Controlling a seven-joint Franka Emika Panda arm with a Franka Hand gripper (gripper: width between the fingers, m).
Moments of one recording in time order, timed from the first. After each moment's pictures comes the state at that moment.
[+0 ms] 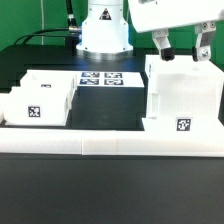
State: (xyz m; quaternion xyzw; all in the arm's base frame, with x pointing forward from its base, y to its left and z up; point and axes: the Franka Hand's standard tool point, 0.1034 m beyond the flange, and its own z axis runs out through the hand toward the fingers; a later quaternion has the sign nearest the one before) arm 0.633 0.084 0.133 -0.84 0.53 -0.03 0.13
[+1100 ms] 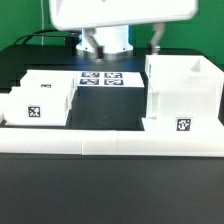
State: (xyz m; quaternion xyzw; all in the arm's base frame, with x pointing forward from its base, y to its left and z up) arm 0.584 -0.020 0.127 -1.00 0.08 -0.02 0.05
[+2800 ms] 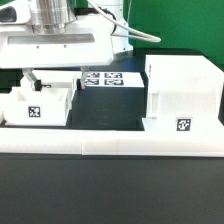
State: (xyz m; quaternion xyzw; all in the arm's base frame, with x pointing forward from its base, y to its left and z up) arm 0.520 -0.105 0.047 -1.00 0.04 0.01 0.03
